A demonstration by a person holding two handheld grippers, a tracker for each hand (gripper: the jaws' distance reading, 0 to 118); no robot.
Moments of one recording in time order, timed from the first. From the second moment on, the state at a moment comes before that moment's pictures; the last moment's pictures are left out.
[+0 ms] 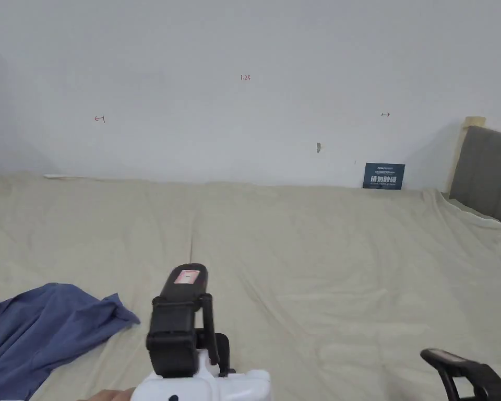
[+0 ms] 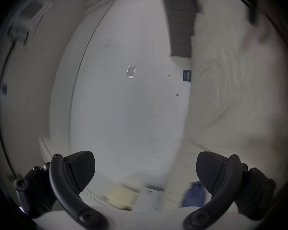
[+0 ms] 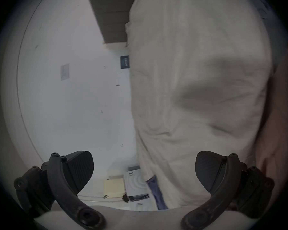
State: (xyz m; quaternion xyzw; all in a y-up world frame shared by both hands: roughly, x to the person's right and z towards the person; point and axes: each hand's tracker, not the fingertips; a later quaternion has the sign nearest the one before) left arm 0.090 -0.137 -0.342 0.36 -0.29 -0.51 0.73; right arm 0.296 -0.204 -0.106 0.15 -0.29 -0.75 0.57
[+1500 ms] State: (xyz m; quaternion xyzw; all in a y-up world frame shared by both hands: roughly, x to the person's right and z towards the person) left arm 0.048 -0.084 -0.380 0.09 -0.41 -0.03 0.91; right arm 0.224 -0.102 -0.148 0.05 -0.45 0.01 0.89
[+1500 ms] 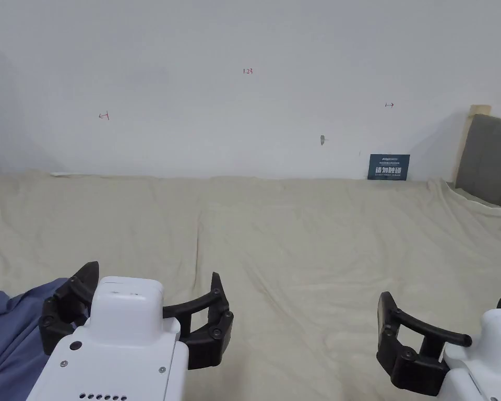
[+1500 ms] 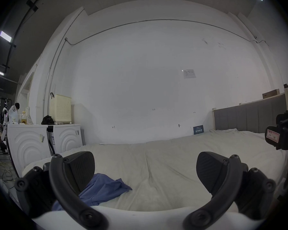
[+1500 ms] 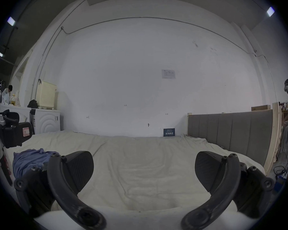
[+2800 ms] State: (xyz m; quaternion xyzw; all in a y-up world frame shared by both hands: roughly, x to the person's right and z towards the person) left arm -0.112 -0.071 -0.438 0.06 -0.16 -0.06 0.98; right arm 0.165 -0.082 -0.302 0.02 -0.21 -0.04 0.98
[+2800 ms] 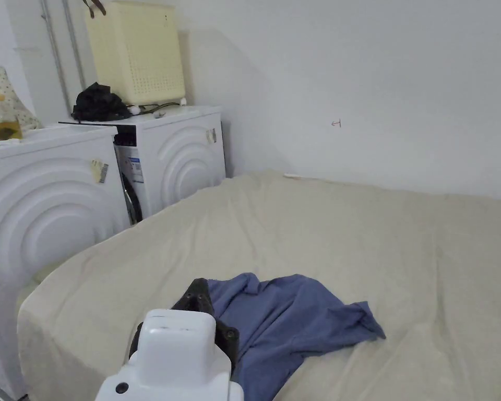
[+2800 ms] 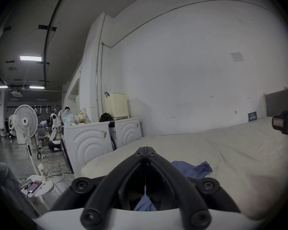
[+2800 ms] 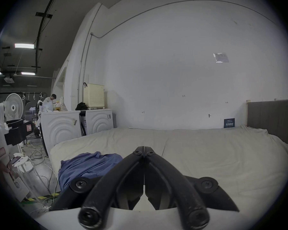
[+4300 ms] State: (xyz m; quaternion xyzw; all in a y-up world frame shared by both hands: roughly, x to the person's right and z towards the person) left arm 0.032 -0.184 -0.768 -0.43 -0.35 -0.29 0.78; right arm 0.249 -0.122 -0.308 -0.17 -0.26 -0.13 0.94
